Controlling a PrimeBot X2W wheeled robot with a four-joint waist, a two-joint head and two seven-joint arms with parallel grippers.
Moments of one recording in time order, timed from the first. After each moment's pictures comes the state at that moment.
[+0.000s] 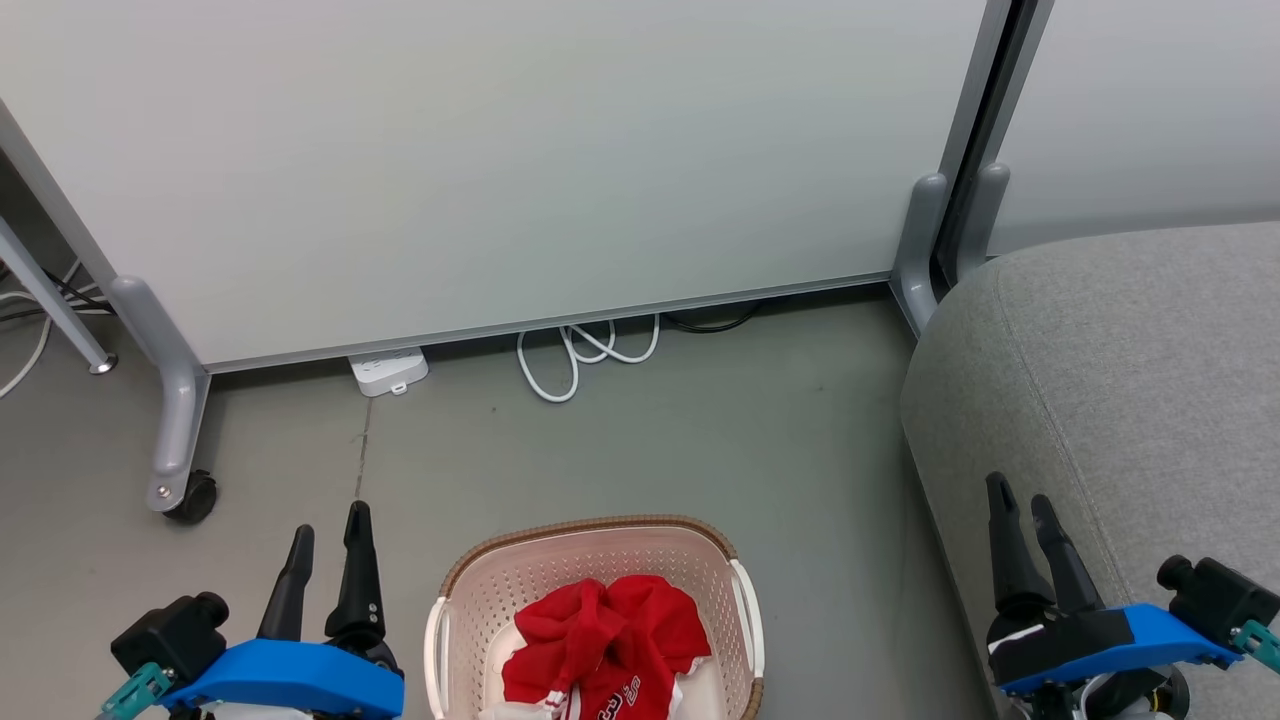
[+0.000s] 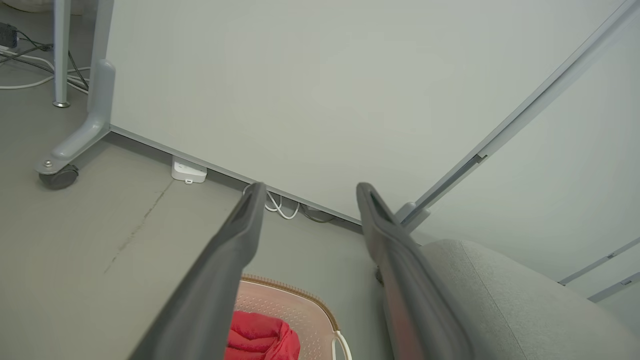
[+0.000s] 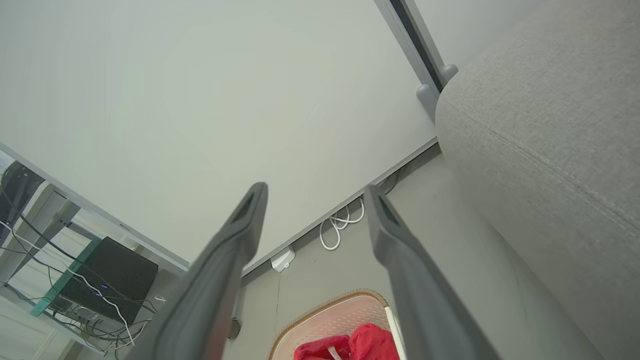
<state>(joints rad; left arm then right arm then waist) -0.10 0.07 -0.10 0.24 -0.69 0.00 -0.12 -0.07 -0.05 -0.03 0.23 0.67 0.13 -0.07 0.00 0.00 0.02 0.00</state>
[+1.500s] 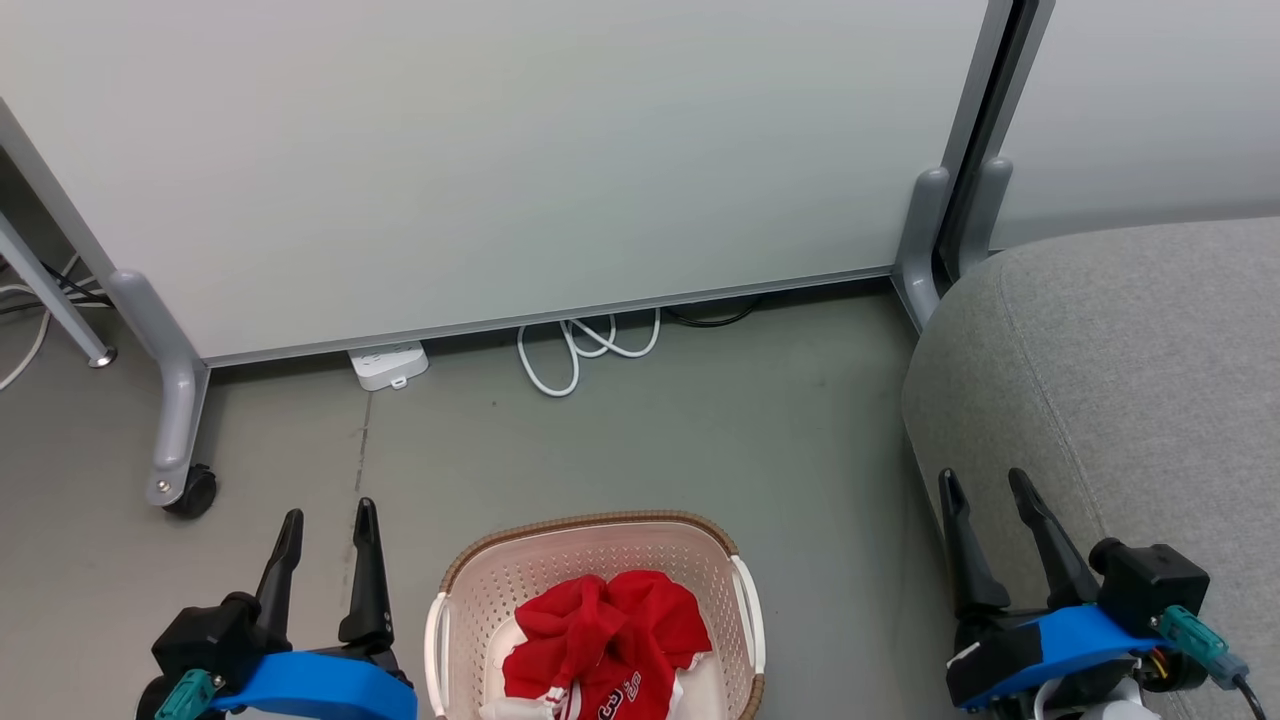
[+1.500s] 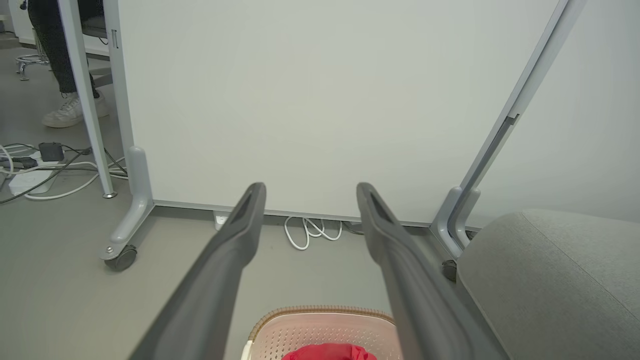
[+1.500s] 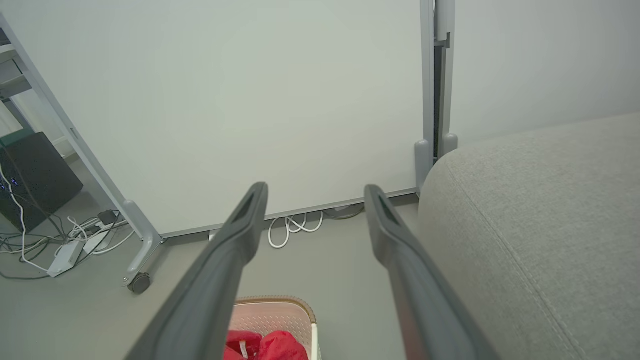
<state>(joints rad) -0.10 0.05 -0.07 0.26 -0.33 -0.01 -0.22 -0.07 -0.05 0.01 0.19 0.22 0.13 -0.13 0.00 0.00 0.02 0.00</state>
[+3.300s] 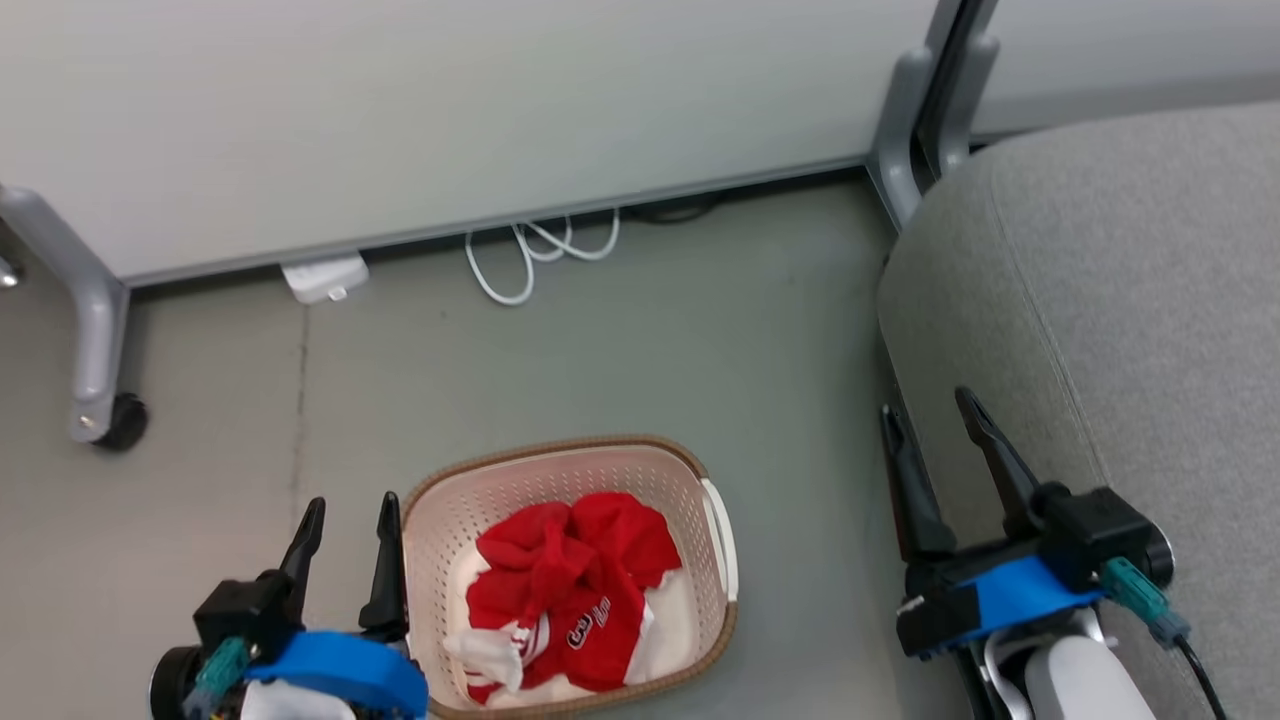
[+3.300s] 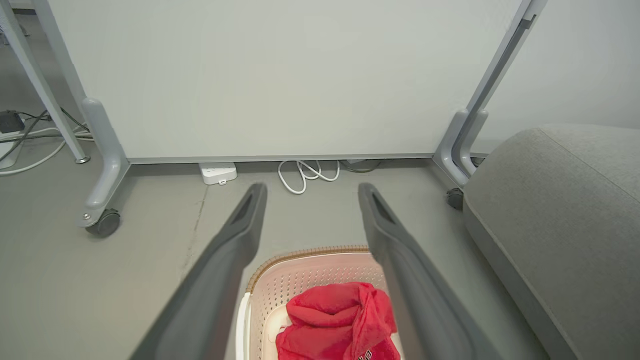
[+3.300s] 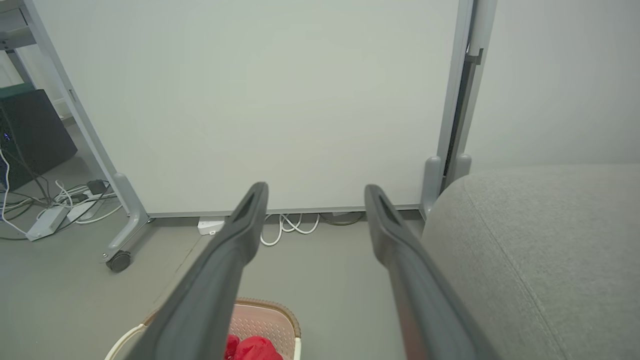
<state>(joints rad) -0.16 0.05 -0.08 0.37 -0.23 -0.03 -0.25 -0.15 -0.05 0.10 0.15 0.08 0.13 -0.18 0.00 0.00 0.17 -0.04</state>
